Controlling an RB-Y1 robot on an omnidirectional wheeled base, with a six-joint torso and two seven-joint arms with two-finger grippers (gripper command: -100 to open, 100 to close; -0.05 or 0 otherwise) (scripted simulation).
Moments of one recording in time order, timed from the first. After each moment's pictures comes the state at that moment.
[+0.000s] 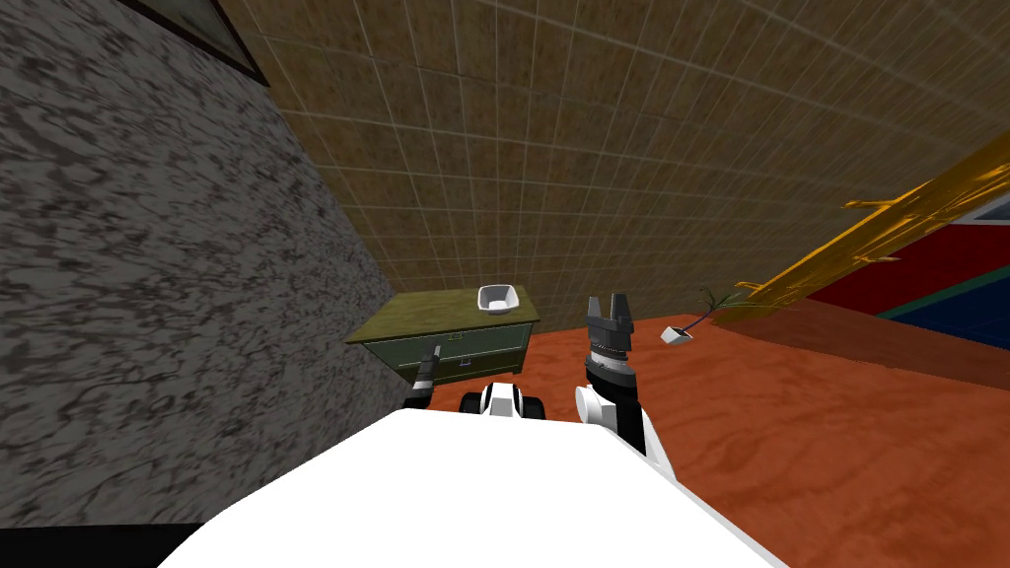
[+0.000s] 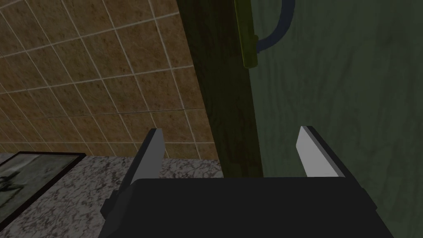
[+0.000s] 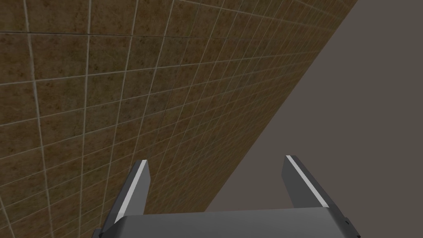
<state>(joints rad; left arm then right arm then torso) 0.11 0.13 0.15 -0.73 -0.01 -1.18 -0.06 0.49 0.01 0.00 -2.22 0.08 -0.64 0.01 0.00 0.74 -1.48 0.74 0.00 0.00</state>
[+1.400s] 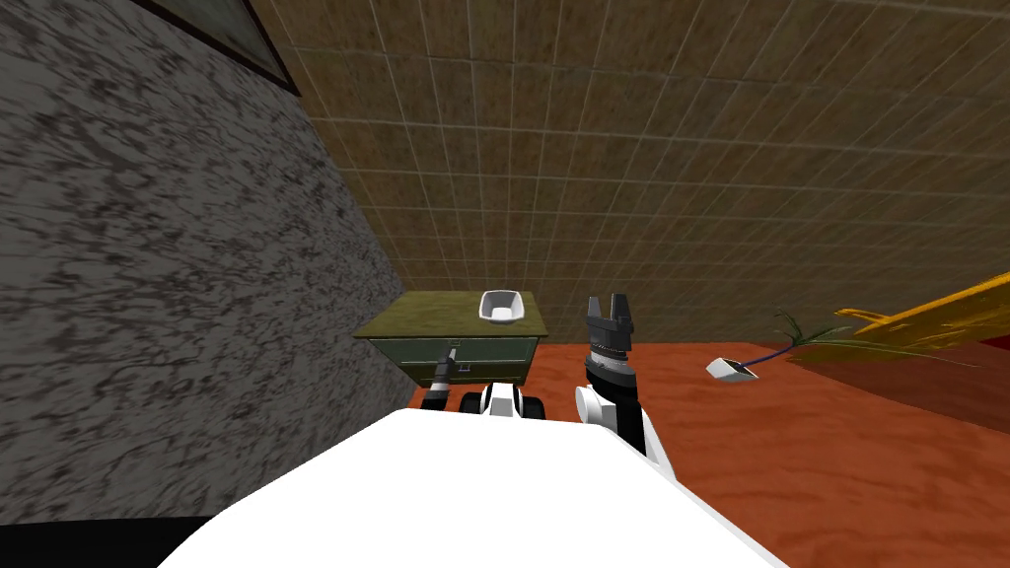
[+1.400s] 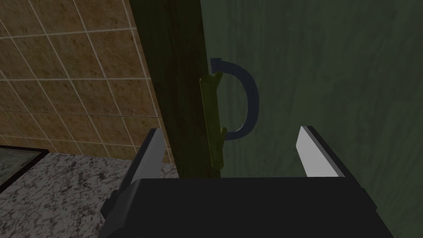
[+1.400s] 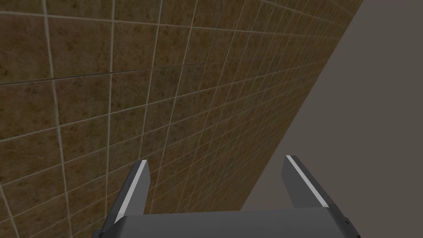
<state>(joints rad) 0.06 0.05 0.07 -0.63 -0.01 -1.21 -0.01 0.49 0.01 0.00 -2.22 0.08 -0.64 0.01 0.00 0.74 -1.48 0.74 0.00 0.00</state>
